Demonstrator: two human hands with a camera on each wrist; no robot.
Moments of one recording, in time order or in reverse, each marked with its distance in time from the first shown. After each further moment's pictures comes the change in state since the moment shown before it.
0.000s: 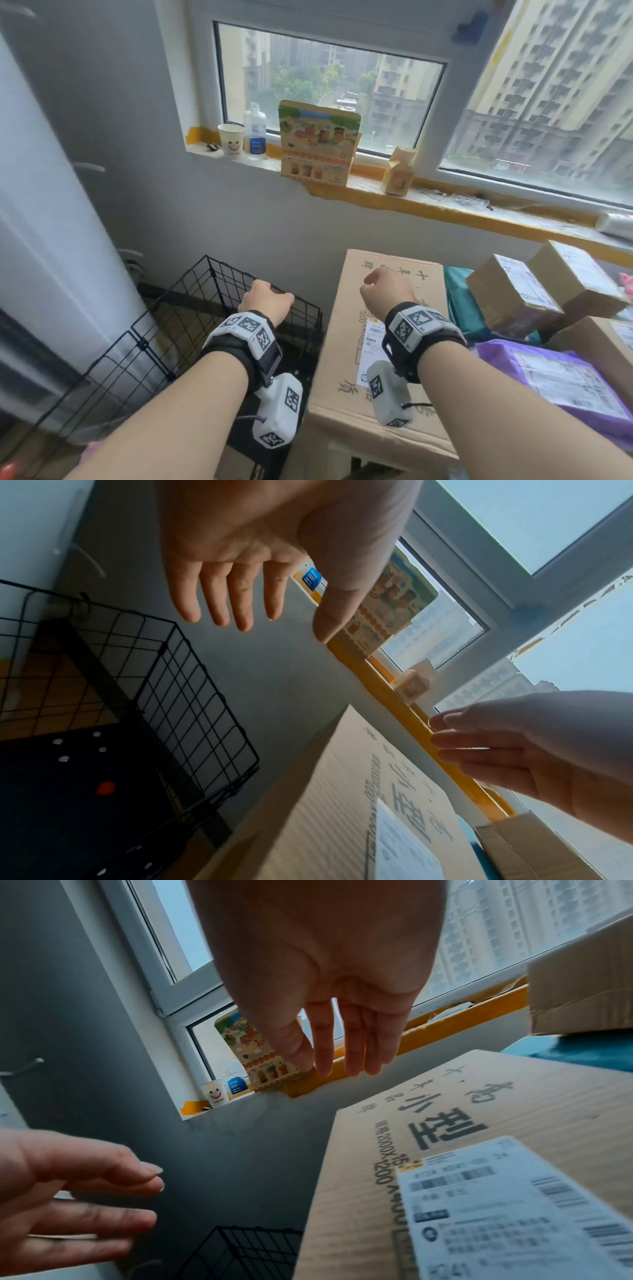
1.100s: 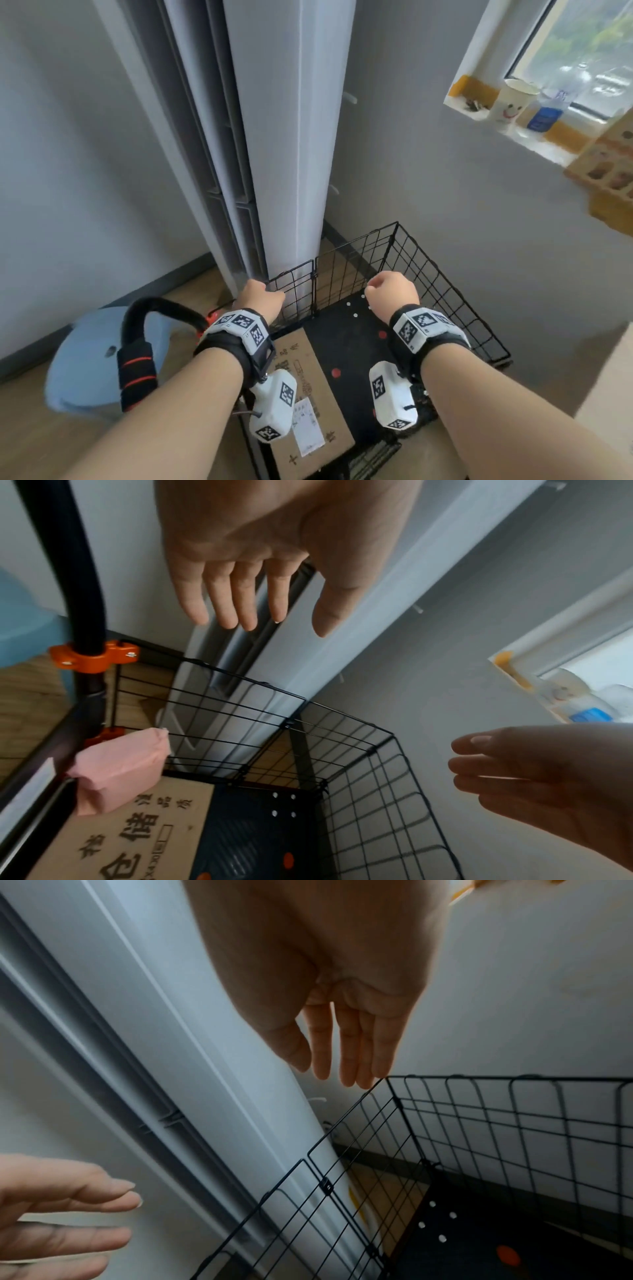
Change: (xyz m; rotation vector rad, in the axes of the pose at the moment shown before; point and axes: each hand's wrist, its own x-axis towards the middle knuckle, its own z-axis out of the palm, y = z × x) left_hand 0.034 -0.262 -0.163 -0.234 0.368 -0.573; right_hand -0.027 -0.223 0.235 -0.078 -0.515 -0.418
